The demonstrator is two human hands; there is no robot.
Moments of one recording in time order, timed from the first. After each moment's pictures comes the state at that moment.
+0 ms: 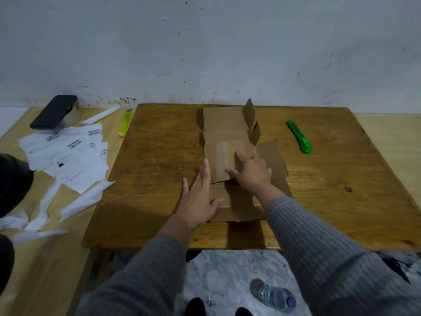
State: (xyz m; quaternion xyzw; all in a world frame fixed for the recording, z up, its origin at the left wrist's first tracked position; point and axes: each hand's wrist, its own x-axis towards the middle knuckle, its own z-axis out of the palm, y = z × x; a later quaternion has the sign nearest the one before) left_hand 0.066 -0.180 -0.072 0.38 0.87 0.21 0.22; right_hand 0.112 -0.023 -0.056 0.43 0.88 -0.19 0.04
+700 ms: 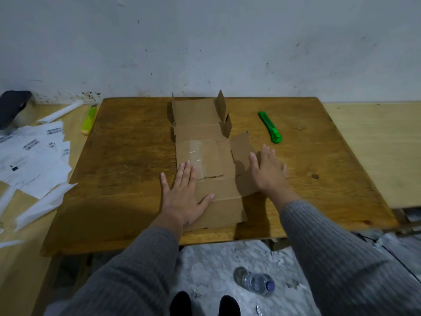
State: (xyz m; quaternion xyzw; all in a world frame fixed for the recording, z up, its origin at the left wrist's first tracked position) left_hand 0.087 -0.149 -0.092 0.41 0.90 -0.02 0.16; right_hand 0.199 0.039 -0.056 0.47 0.86 -0.21 0.00
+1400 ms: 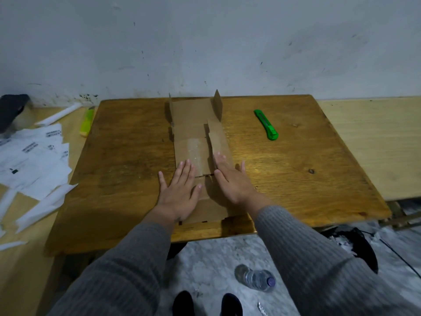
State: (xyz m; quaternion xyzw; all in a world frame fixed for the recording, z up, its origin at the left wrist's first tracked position) left_hand 0.077 -0.158 -0.089 0.44 0.87 0.03 0.20; right_hand 0.181 -0.021 -0.065 0.26 0.93 -0.26 0.05
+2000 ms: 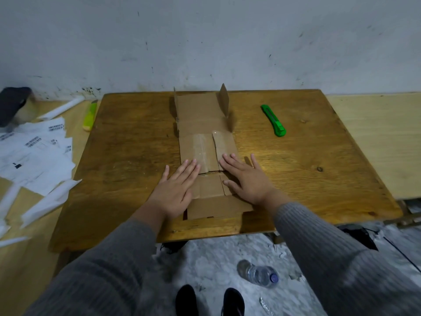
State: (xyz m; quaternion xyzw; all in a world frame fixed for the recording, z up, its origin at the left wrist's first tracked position) left_hand 0.050 -0.185 -0.094 0.56 0.81 0.03 0.16; right_hand 0.197 0.011 -0.082 0.14 0.98 -0.10 0.06
